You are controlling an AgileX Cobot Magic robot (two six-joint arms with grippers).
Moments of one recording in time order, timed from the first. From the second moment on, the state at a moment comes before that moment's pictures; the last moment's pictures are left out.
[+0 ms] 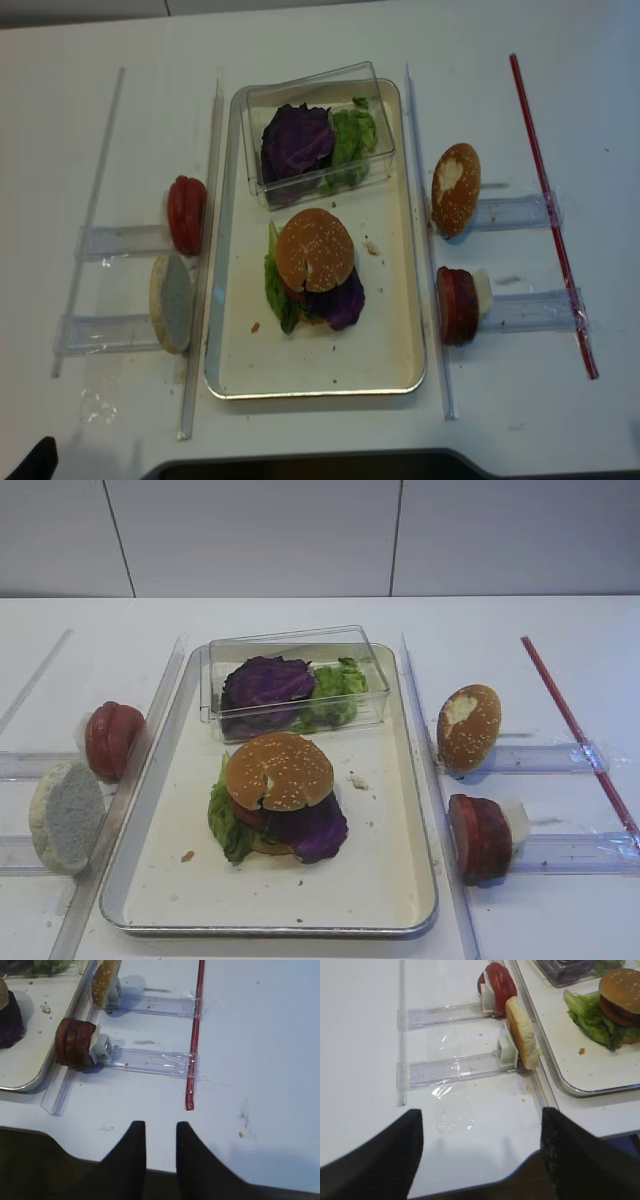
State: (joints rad) left arm -0.15 -0.01 -0.49 0.02 1.18 -0.03; right arm 0.00 0.08 -0.59 0.16 1.28 -0.13
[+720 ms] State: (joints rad) left arm -0.15 -0.01 -0.49 0.02 1.18 -0.03; right arm 0.00 -0.02 -0.48 0.14 1.15 -0.19
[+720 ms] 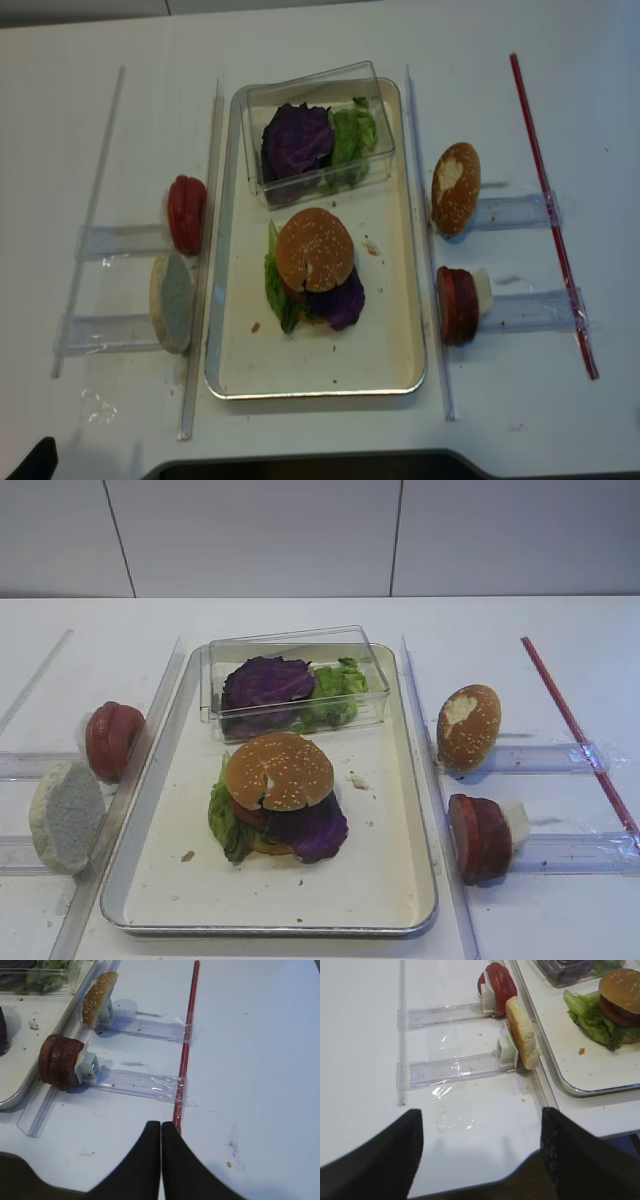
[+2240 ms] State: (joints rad) left arm -0.15 -0.01 -0.49 0.02 1.18 -0.03; right arm 0.00 -0.02 -0.48 0.14 1.14 -0.19
